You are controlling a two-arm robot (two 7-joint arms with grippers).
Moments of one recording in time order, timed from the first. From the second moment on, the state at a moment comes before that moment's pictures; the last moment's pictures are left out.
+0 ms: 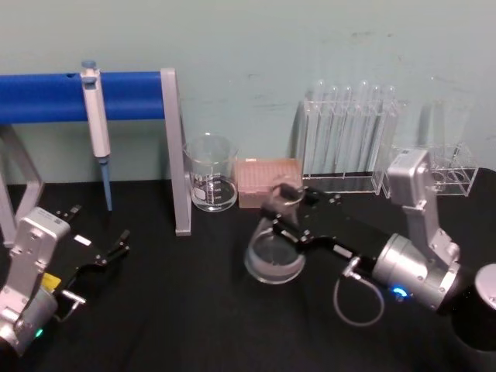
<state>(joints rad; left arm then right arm) -0.20 0.60 0.45 -1.41 -0.25 -0.12 0.03 0.30 0.39 -0.39 -1.47 0.39 -0.06 0.57</state>
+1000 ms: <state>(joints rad) -0.20 0.60 0.45 -1.41 -0.25 -0.12 0.03 0.34 0.41 -0.47 -1.47 0.44 -0.08 0.58</state>
